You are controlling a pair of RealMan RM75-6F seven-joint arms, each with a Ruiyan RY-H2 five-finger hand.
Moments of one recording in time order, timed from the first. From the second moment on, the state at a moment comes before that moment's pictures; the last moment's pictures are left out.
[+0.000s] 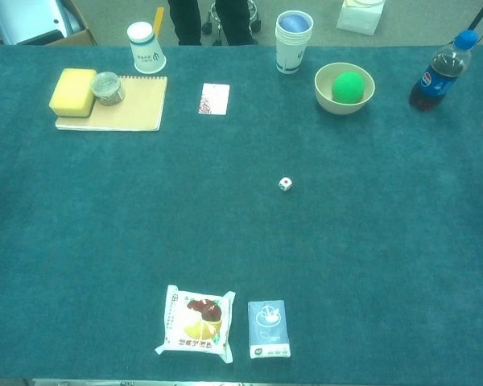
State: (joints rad) left arm -0.16 -1.29 -0.03 -1.44 1.48 1.41 -0.17; right arm 0.24 -1.08 0.01 -1.83 -1.19 1.17 -0.27
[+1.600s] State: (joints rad) left arm -0.15 -1.33 -0.03 -1.32 1.48 1.38 -0.28; right arm 0.91 -1.19 0.06 -1.75 -0.66 0.63 -0.55
